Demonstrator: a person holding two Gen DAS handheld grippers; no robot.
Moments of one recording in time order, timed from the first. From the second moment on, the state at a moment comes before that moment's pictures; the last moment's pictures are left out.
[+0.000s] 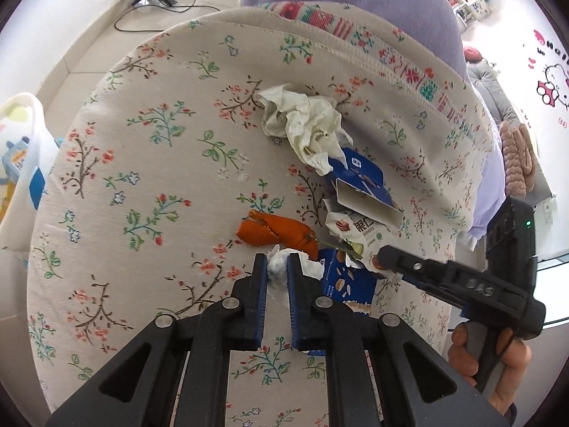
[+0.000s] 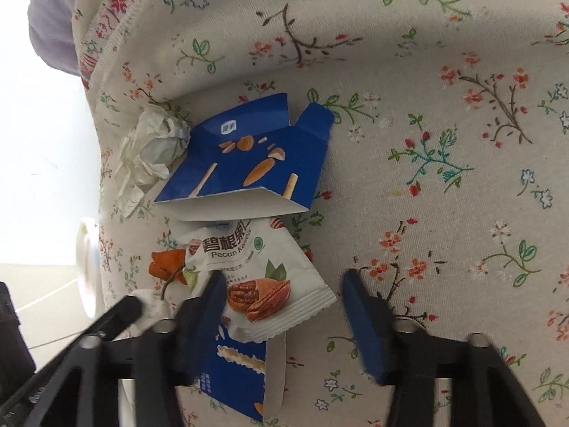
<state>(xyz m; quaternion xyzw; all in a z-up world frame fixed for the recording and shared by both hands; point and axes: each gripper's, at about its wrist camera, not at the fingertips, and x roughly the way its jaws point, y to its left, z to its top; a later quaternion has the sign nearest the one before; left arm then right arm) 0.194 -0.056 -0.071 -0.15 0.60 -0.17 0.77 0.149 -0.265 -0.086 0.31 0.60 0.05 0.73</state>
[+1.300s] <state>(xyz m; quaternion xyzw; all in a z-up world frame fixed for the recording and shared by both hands) 0.193 0.061 -0.011 -0.24 0.55 -0.15 0.78 0.093 -0.232 0.060 0.11 0.38 0.05 0.92</state>
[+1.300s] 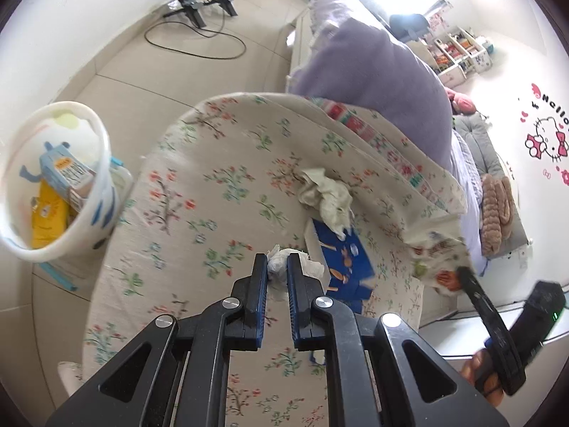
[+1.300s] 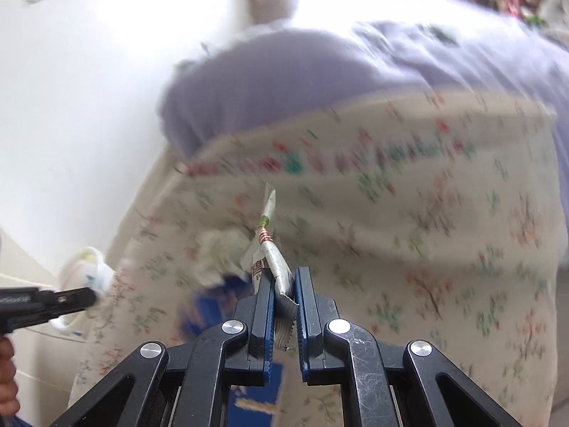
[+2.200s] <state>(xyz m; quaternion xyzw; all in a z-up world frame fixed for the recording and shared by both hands) 0.205 0.248 -0.014 -0.31 0.53 -0.02 0.79 0.126 -0.026 0.026 0.05 0.40 0.21 0.89</state>
